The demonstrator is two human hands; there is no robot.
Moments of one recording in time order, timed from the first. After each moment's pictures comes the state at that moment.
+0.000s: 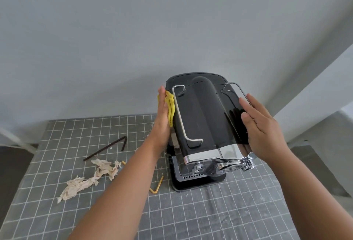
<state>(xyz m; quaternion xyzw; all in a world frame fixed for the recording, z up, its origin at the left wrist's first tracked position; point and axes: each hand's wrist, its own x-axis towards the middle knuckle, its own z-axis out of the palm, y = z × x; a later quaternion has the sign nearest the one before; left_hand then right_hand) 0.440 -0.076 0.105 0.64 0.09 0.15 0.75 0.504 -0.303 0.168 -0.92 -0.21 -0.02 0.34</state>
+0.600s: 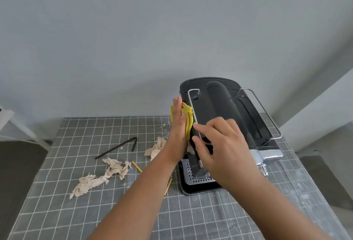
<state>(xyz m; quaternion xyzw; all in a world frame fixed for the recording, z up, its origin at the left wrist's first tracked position) 0.431 -0.086 0.077 0.67 0.09 0.16 0.72 0.421 -0.218 0.174 -0.86 -0.42 -0.18 0.22</state>
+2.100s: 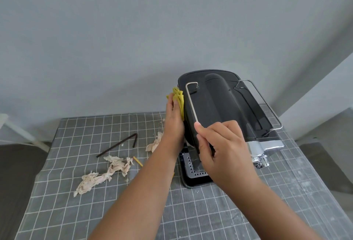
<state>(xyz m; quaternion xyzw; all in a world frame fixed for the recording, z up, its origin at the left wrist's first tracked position) 0.465 -0.076 0.066 0.52 0.22 0.17 0.81 0.413 -0.223 0.154 -0.84 -0.40 -0.24 0.28</state>
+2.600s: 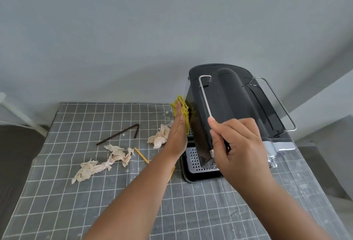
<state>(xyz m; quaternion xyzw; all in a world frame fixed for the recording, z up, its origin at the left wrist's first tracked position) 0.427 -0.081 0.016 0.69 0.13 0.13 0.70 0.412 -0.223 0.157 -0.85 -0.40 -0.23 0.26</state>
